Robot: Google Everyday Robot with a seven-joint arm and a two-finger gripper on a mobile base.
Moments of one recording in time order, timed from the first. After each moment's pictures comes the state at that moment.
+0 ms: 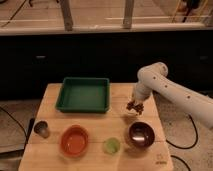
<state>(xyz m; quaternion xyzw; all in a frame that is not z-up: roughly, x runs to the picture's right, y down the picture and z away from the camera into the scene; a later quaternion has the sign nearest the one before) 0.172 0.074 0.798 -0.25 -0.12 -0.19 0.94</state>
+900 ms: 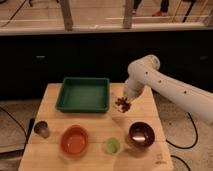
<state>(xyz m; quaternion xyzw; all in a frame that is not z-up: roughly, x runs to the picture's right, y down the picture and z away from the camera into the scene) 0.119 0.059 0.754 -0.24 -0.15 -0.29 0.91</state>
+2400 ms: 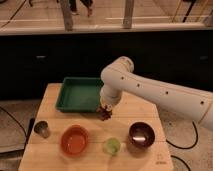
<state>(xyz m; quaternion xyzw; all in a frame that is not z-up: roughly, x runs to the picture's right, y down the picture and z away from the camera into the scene) 0.003 0.100 0.699 -0.23 -0.21 -0.44 0.84</state>
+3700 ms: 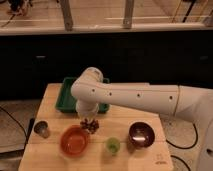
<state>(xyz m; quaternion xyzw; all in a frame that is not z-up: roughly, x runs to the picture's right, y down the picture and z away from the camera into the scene) -0.089 0.154 0.681 -0.24 -0.25 -0.54 0.77</state>
